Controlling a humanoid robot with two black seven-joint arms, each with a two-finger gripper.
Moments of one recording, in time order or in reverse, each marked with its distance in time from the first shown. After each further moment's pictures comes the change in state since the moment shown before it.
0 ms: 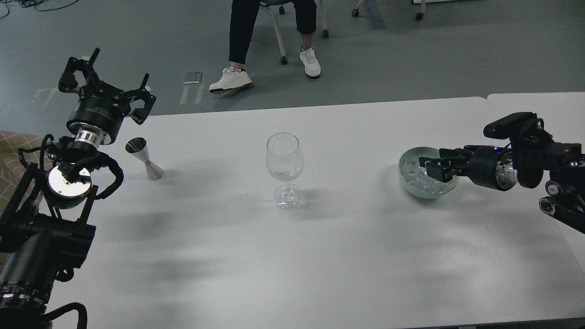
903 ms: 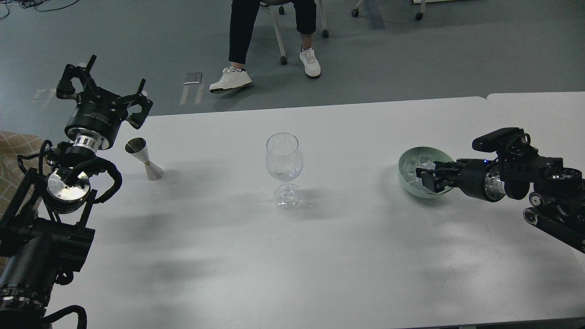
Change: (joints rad) left arm 0.012 0.000 -0.005 0.028 -0.012 0.000 -0.017; right arm -0.034 0.074 0.000 -0.081 -0.038 -0.015 -0.013
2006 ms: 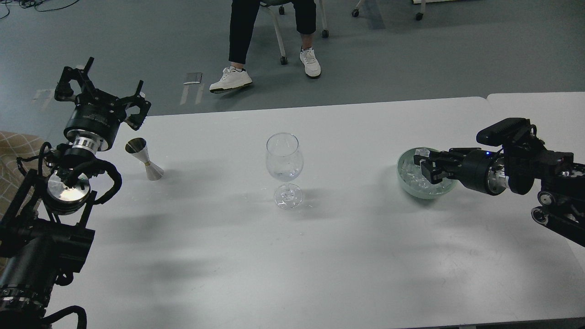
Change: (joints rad) left arm 0.002 0.000 0.000 0.006 0.001 0.000 -0.006; right arm -0.009 -0.114 0.100 0.244 0.004 -0.035 -0.040
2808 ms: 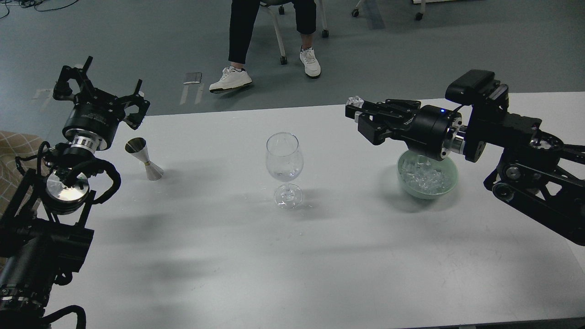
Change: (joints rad) left arm -0.002 0.004 -0.001 -0.001 0.000 0.000 0.002; right arm 0.027 0.163 0.201 0.205 -0.002 0.003 -0.004
